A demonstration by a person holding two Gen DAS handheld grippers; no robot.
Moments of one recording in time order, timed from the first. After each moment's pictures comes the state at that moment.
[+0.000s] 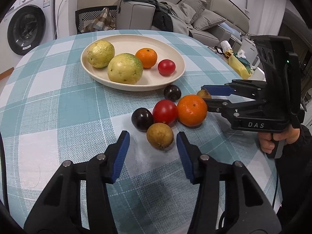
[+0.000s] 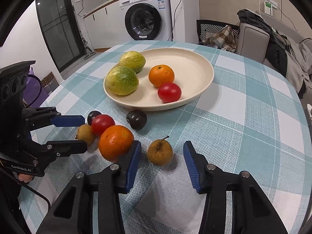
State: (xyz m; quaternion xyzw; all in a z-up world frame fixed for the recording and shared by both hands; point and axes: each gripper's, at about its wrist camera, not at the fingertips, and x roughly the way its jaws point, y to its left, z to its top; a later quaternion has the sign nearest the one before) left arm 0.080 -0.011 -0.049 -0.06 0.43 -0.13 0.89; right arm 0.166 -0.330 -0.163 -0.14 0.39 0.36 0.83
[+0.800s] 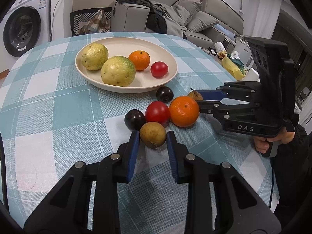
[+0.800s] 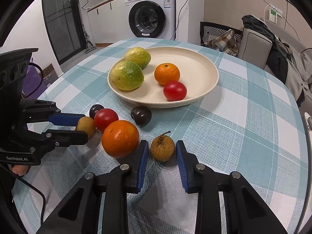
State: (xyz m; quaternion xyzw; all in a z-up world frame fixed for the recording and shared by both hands) left arm 0.076 -0.012 -0.046 -0.07 0.42 -0.15 0.89; right arm 0.158 -0.325 -0.165 -0.17 0.38 0.36 0.83
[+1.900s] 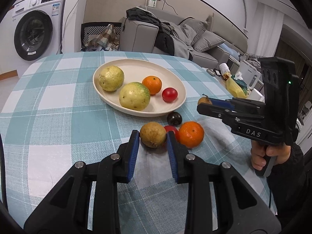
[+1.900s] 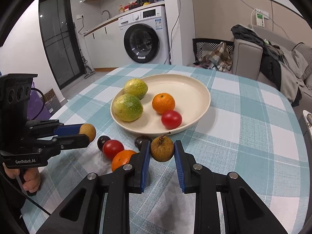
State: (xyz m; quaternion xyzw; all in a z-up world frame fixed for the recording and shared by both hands) left arm 0.070 0.011 -0.023 -0.10 0.35 -0.12 0.92; right arm 0.154 -0.332 -0.138 -0.10 0.32 0.36 0.87
